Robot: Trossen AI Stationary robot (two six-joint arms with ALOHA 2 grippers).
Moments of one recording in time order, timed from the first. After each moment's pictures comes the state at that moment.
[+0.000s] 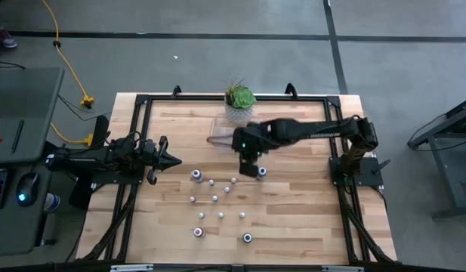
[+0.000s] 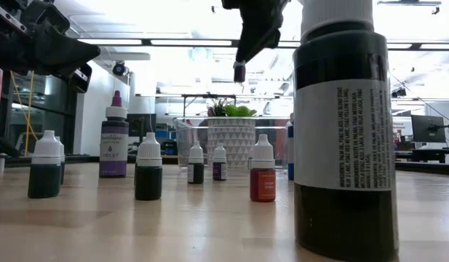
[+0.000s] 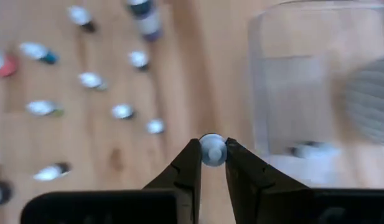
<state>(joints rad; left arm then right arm) -0.01 0.01 0.02 0.03 0.10 -0.21 0.00 1.80 1.71 -0.97 0.09 0.17</state>
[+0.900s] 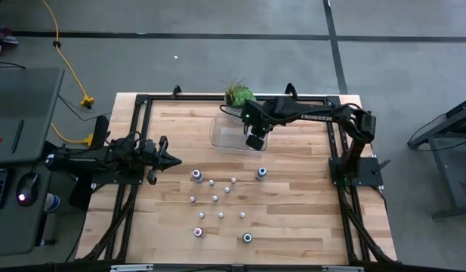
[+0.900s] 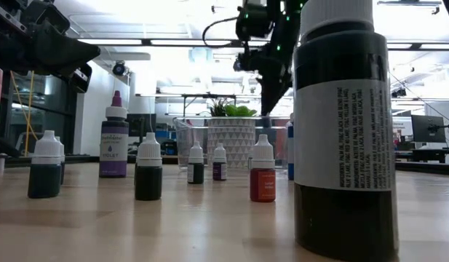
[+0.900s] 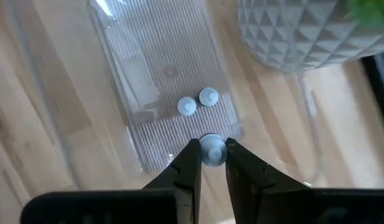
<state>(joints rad) -0.01 0.01 0.02 0.03 0.10 -0.21 -0.30 1.80 1.49 -0.91 0.11 0.12</state>
